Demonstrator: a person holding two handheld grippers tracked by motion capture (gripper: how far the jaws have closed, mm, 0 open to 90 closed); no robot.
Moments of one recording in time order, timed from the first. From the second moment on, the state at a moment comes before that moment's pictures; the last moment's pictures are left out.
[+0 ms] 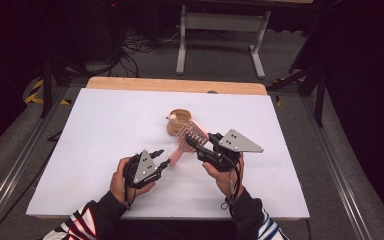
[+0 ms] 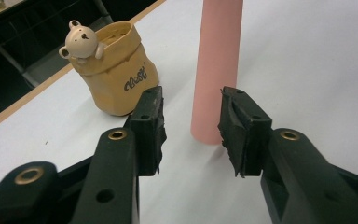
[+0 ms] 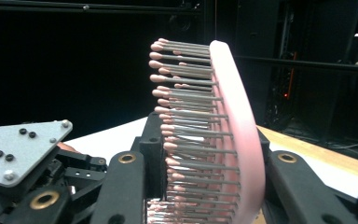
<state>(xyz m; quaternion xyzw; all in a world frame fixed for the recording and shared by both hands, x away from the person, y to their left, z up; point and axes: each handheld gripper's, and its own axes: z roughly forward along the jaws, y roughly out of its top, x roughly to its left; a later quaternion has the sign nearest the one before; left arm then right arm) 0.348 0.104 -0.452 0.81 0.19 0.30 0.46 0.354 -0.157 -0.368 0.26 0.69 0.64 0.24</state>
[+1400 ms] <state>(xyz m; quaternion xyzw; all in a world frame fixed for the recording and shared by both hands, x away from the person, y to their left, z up) 0.336 0.181 -0.454 0.81 0.20 0.26 0.49 0.349 -0.175 -0.355 0.26 0.67 0.63 0.28</state>
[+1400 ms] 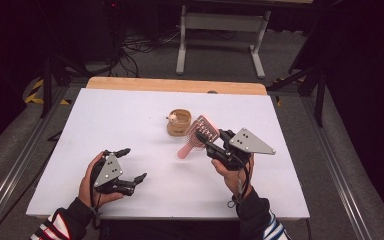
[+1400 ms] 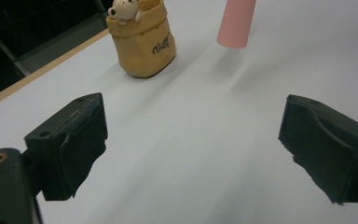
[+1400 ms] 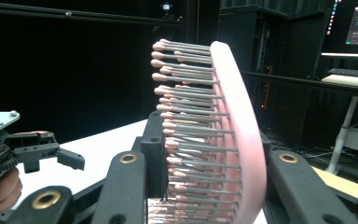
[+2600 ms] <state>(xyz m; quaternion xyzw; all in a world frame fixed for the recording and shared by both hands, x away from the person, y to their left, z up) 0.319 0.230 -0.468 0.80 0.25 0.27 0.48 0.356 -0.187 -0.336 0.26 0.65 0.64 0.32</state>
